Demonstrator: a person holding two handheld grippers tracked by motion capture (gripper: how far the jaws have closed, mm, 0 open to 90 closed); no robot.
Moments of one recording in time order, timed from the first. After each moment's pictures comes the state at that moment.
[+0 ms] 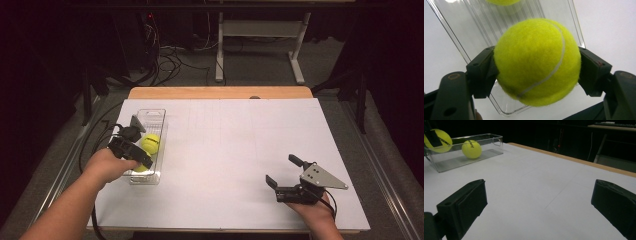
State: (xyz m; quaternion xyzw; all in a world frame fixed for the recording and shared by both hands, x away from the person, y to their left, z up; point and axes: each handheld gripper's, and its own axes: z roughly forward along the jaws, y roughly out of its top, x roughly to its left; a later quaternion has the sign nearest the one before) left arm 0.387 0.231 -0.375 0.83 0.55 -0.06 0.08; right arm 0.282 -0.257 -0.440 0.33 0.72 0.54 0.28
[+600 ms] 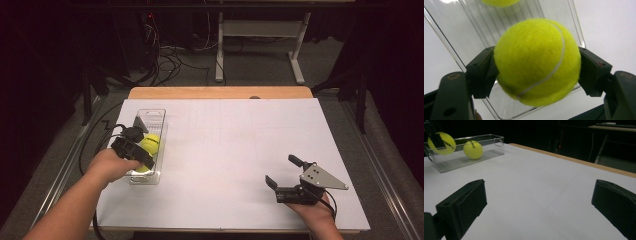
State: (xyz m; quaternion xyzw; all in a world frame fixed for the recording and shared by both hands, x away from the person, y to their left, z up) left arm 0.391 0.227 -0.378 0.83 0.55 -0.05 0.07; right arm 0.281 -0.257 -0.440 0.32 0.72 0.55 0.28
